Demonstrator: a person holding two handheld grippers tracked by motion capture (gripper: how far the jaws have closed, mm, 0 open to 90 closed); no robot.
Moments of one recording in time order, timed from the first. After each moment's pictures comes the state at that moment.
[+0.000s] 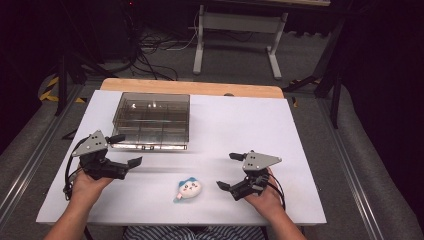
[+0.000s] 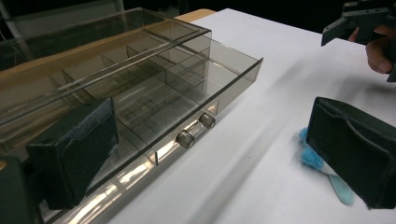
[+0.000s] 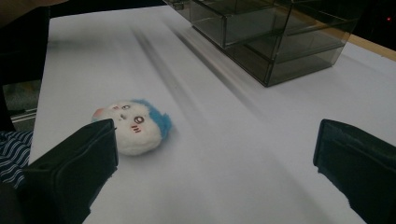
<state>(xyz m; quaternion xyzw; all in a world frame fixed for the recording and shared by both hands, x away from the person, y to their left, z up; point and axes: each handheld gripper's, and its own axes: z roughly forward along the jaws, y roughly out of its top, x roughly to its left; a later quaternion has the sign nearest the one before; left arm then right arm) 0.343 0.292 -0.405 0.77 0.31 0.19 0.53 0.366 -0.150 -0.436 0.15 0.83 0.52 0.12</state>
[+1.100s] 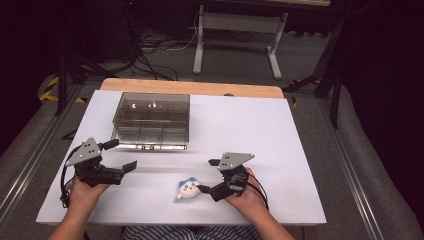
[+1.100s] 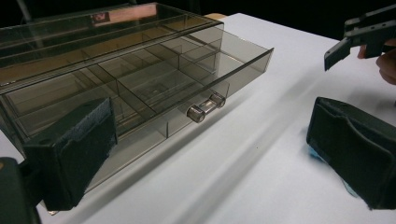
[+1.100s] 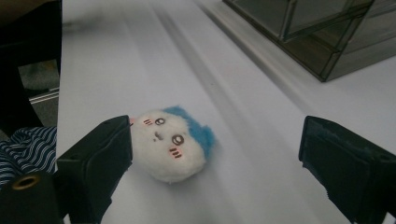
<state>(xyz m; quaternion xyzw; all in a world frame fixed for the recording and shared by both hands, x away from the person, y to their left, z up) 0.331 0.302 -0.420 0.75 0.33 0.21 0.53 0.362 -0.094 -0.436 0.15 0.87 0.47 0.07</state>
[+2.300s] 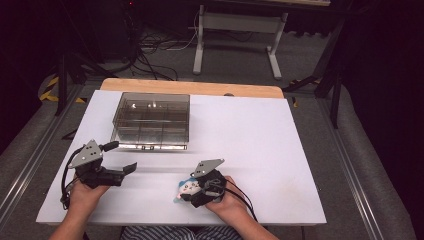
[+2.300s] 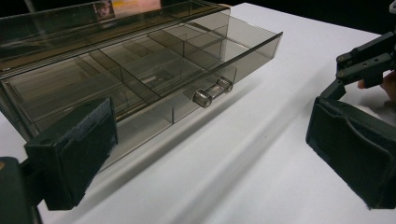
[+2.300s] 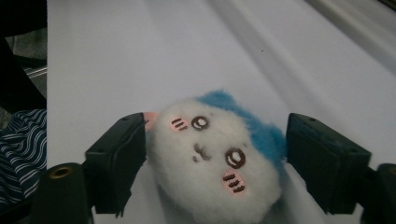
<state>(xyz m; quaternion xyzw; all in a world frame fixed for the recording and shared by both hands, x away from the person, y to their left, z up) 0.331 0.302 -0.427 0.76 0.33 0.22 0.52 0.357 -0.041 -0.468 0.16 0.90 0.40 0.03</state>
